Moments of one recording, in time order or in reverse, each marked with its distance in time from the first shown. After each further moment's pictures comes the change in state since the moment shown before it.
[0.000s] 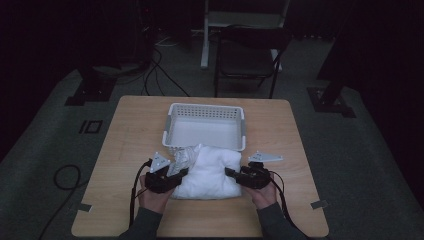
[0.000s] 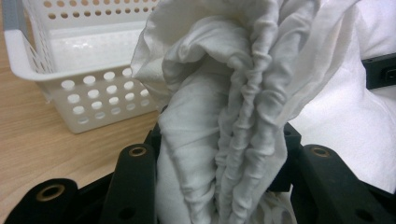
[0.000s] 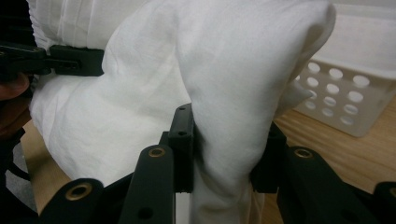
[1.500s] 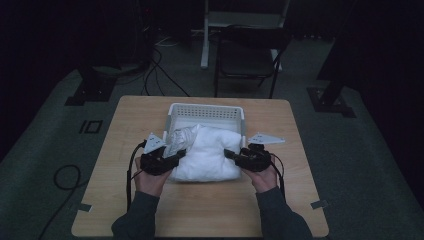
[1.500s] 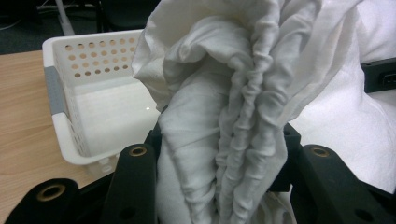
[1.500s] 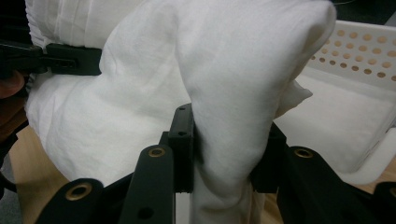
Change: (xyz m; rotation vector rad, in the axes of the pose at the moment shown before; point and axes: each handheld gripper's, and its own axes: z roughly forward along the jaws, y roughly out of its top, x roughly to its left) left arm 0.012 0.053 -0.011 -0.066 0.007 0.017; right arm 0.005 0.057 -0.008 -0.058 -0.033 -0.067
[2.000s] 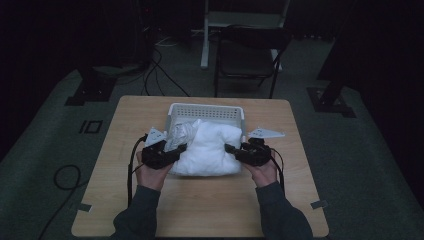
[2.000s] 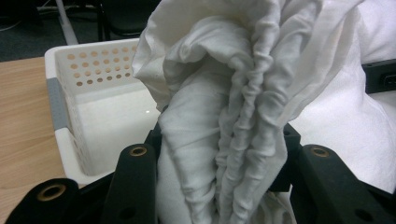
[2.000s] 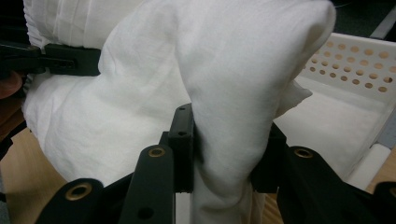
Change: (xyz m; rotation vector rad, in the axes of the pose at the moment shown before) left arm 0.006 0.012 0.008 -0.001 0.002 -0.002; right arm -0.007 0.013 0.003 -0.001 -0.017 -0.001
